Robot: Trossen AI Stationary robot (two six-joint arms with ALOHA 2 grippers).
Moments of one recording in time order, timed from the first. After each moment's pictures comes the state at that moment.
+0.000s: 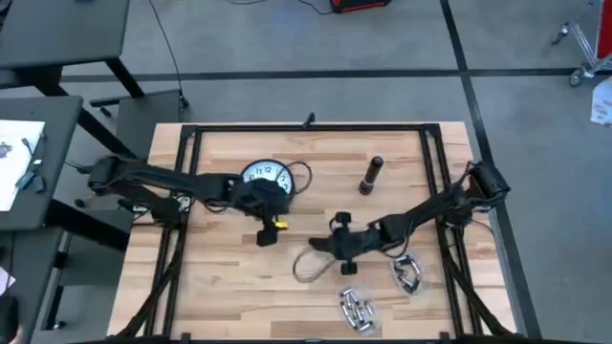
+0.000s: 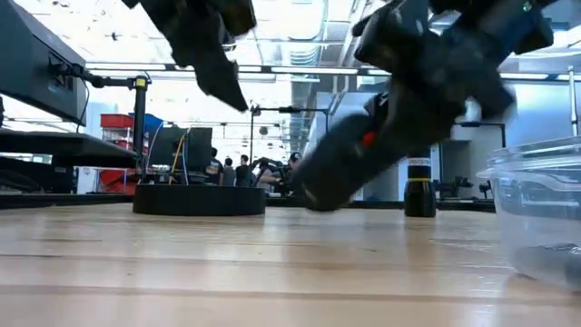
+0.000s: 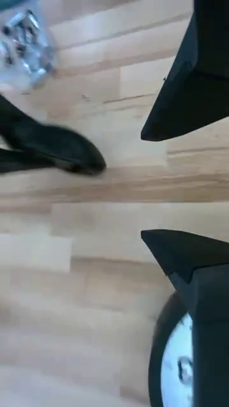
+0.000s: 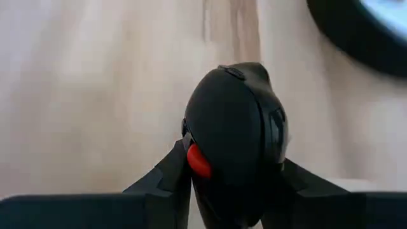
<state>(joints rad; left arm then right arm) -0.07 1.35 0.99 -0.31 -0.03 -0.12 0.35 1.77 0.92 -0.05 0.40 -0.10</state>
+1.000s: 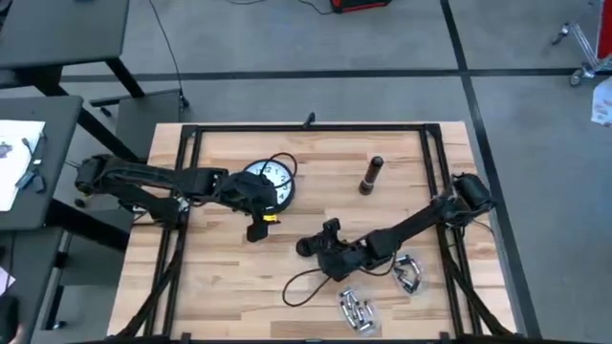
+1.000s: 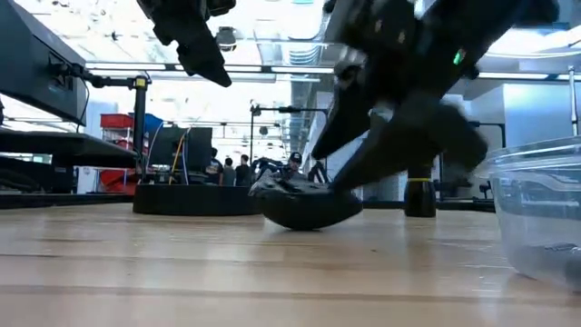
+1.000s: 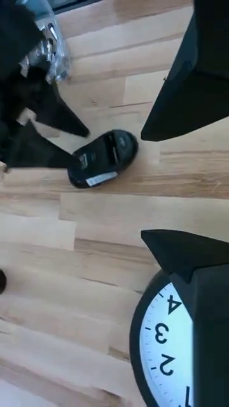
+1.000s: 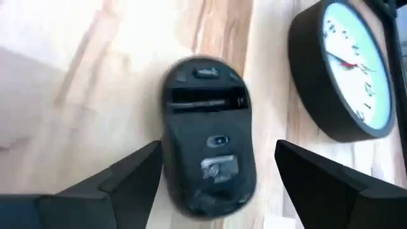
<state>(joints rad) -0.07 1.25 0.99 -0.39 -0.06 -0.14 0.45 1.84 1.10 -0.21 0.57 -0.11</state>
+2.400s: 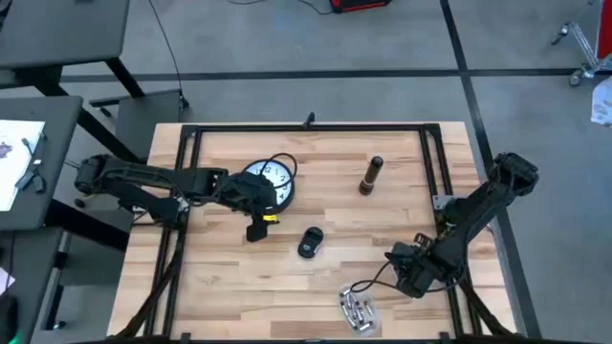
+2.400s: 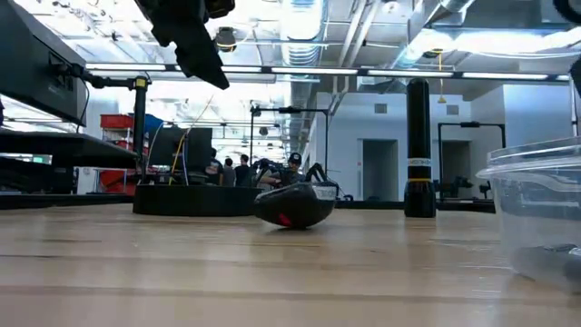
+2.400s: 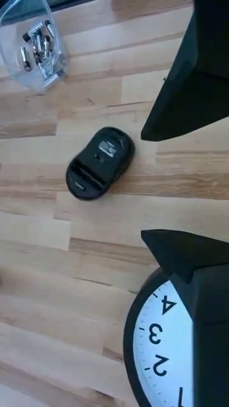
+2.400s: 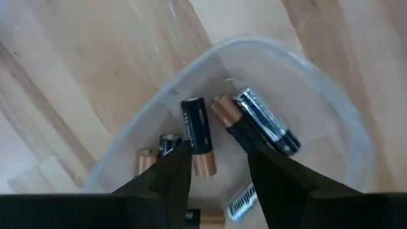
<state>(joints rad) -0.07 1.25 0.99 -0.41 -0.06 -0.15 0.83 1.43 0.73 -0.73 0.12 1.31</state>
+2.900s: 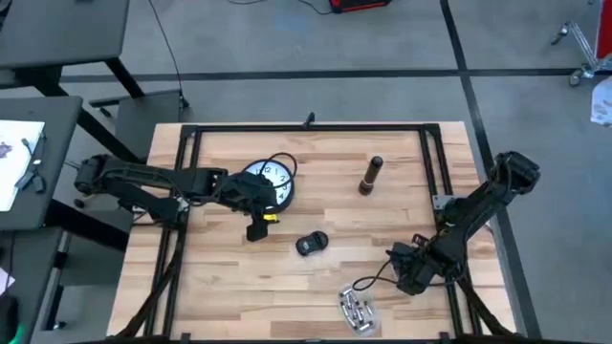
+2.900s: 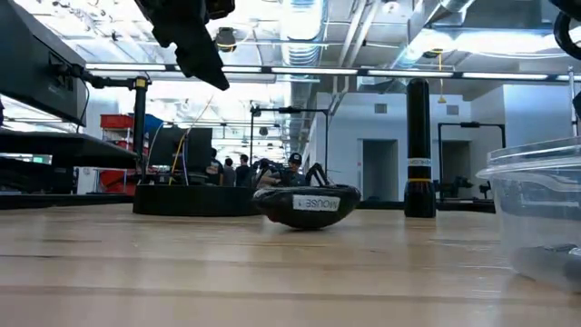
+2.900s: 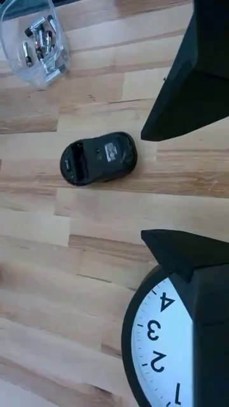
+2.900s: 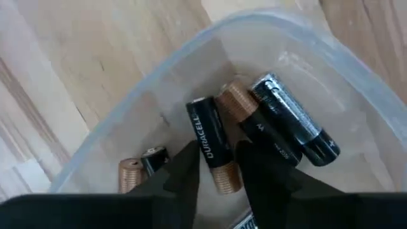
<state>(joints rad) -0.07 1.25 0.99 -0.41 -0.07 -0.16 0.83 1.42 0.60 -0.58 0.10 1.31</state>
